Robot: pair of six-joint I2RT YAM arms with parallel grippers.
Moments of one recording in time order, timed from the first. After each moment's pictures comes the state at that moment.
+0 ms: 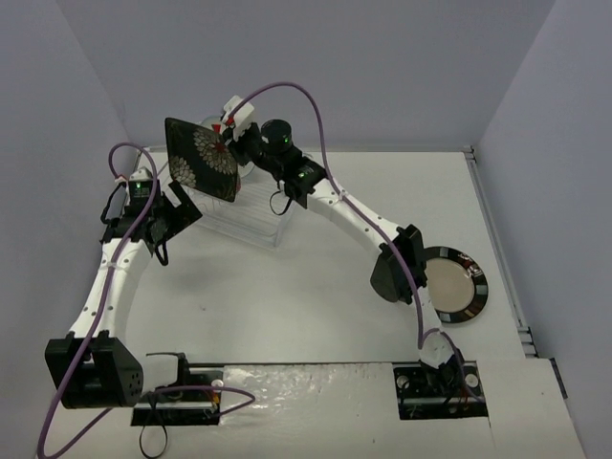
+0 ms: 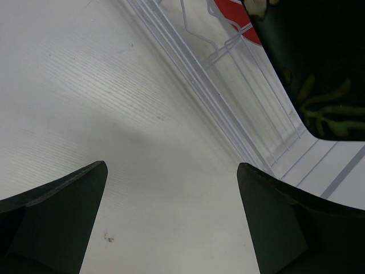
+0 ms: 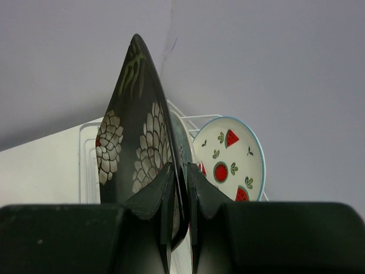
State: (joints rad) left arm 0.03 1.23 1.10 -0.64 -0.06 -0.57; right arm 0.78 2.24 2.22 0.04 -0.12 -0.19
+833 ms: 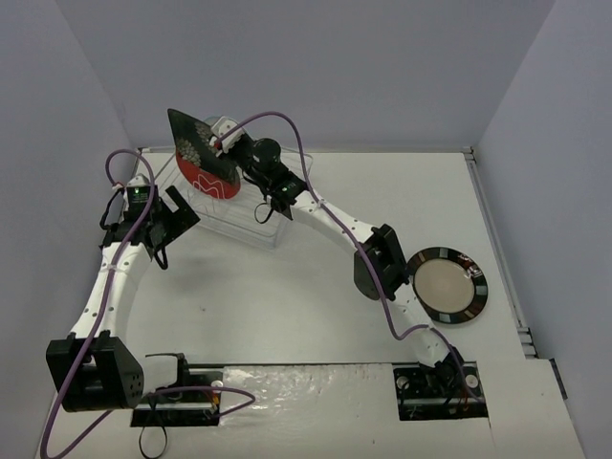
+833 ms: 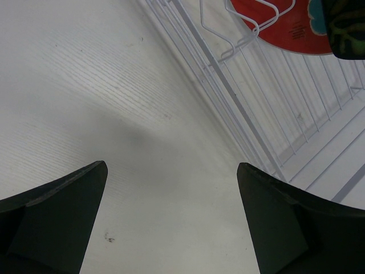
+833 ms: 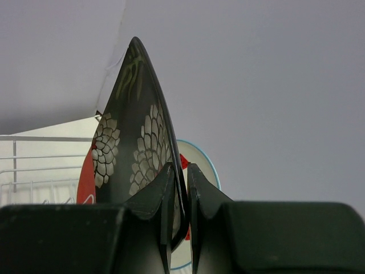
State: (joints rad) left arm 0.05 1.22 1.05 -0.61 -0.06 -0.59; right arm 0.81 2.44 2.29 0.35 0.01 -0.46
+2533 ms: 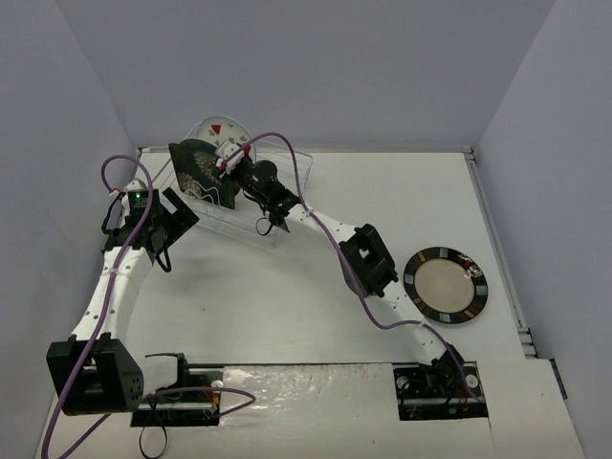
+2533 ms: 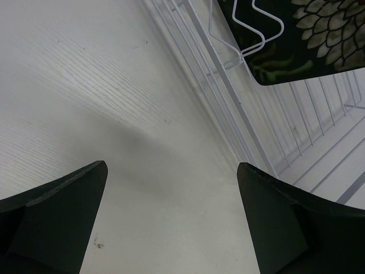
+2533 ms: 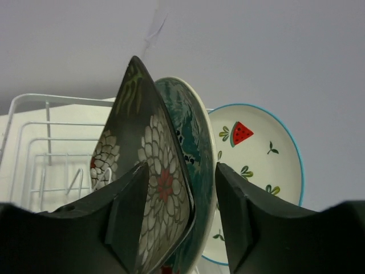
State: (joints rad) left arm 0.05 1.20 1.00 -0.56 -0.09 -0.66; right arm 0.79 2.60 2.23 0.53 -0.10 -0.34
